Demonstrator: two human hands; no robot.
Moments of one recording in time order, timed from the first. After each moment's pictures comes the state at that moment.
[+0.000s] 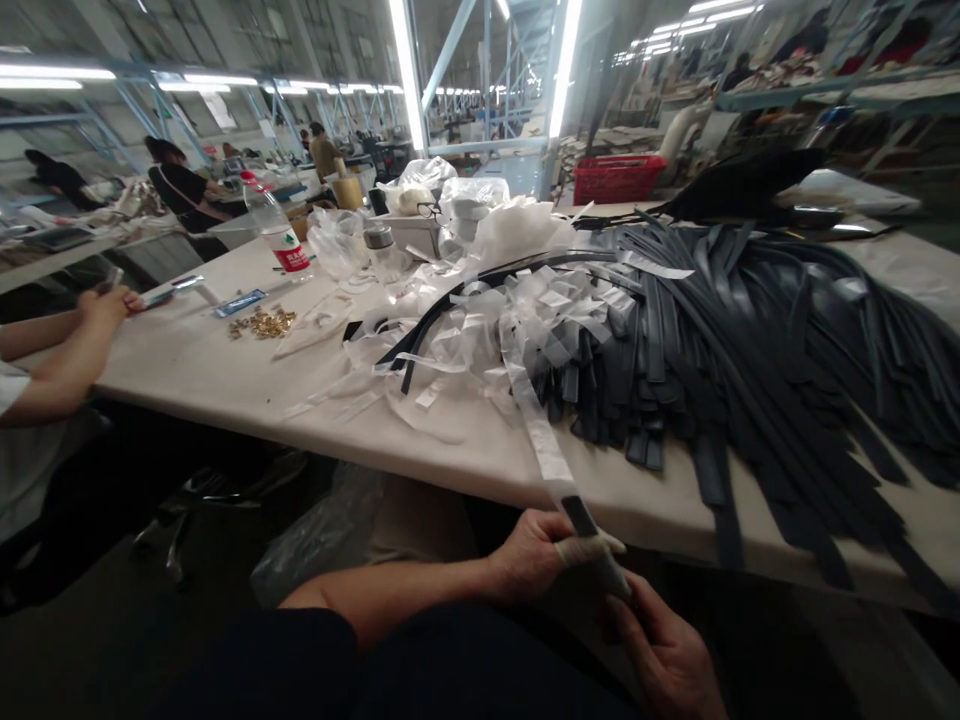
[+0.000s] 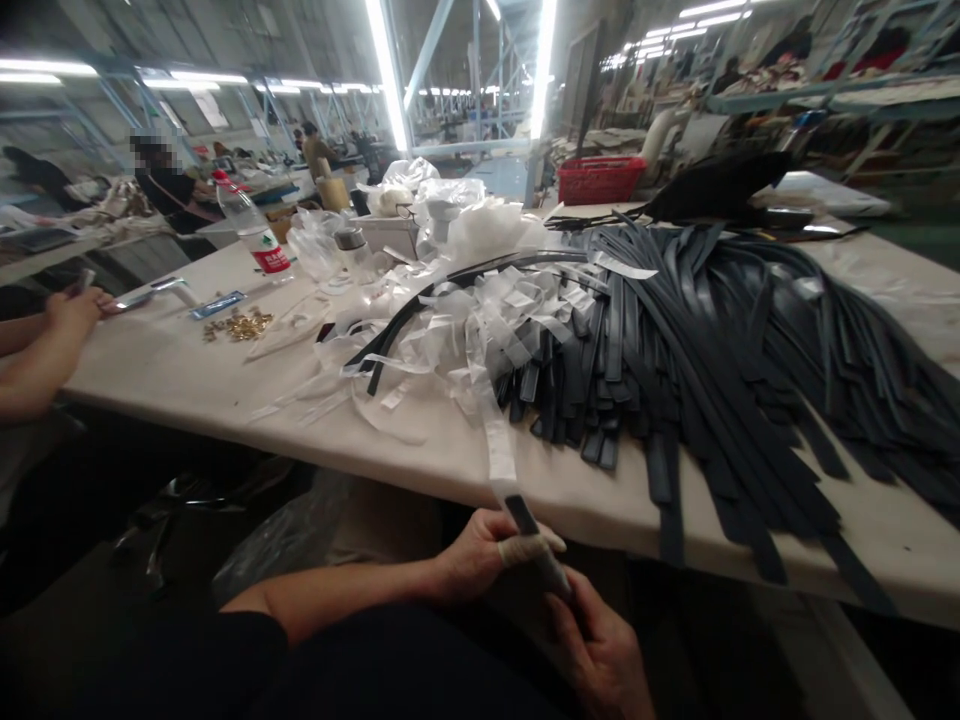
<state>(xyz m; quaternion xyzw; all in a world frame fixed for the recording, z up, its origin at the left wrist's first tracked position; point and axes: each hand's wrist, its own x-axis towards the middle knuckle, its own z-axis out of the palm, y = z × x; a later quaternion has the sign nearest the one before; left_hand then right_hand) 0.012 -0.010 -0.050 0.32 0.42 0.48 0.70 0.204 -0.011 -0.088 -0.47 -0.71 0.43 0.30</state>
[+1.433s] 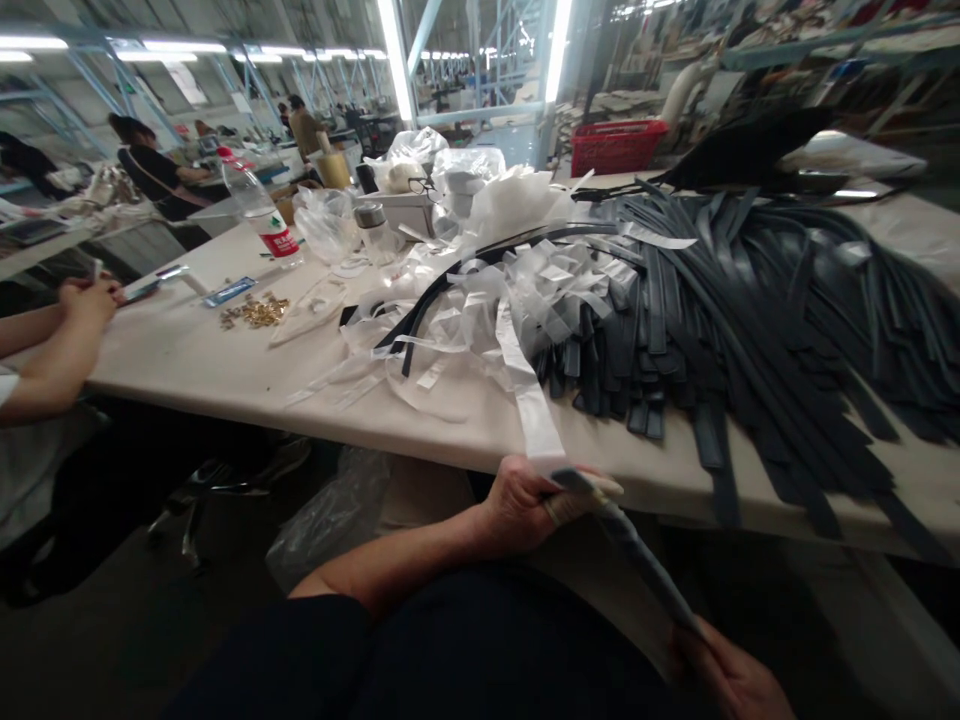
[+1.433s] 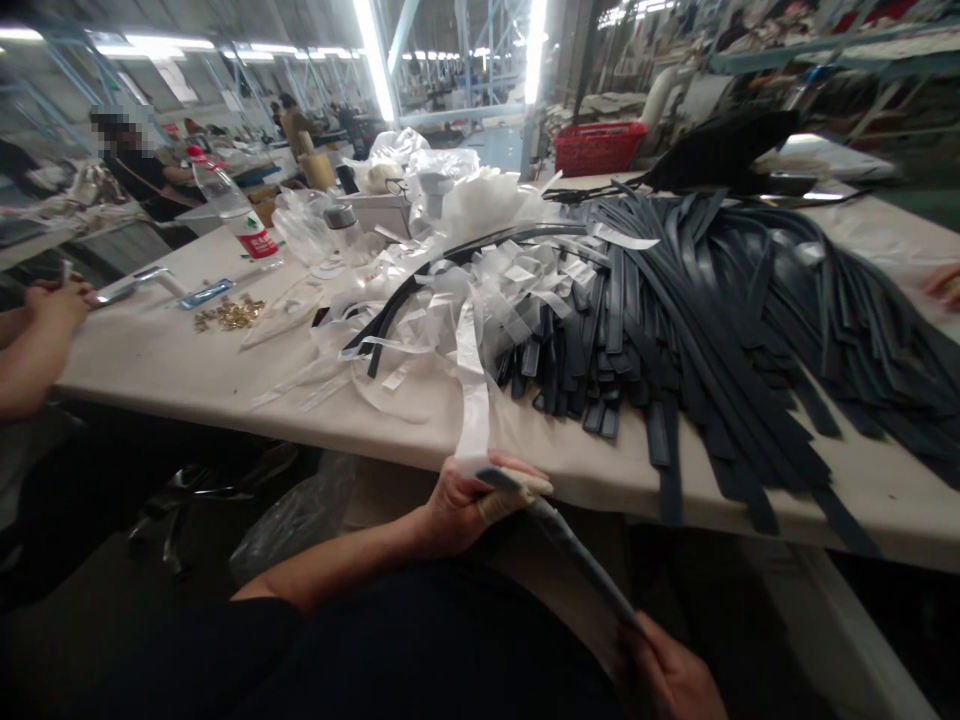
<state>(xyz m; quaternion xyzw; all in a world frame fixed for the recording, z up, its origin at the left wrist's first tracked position) -0.024 -0.006 0.000 0.59 0.42 0.52 0.44 0.287 -0.039 -0.137 -0.58 -0.63 0.49 0.20</state>
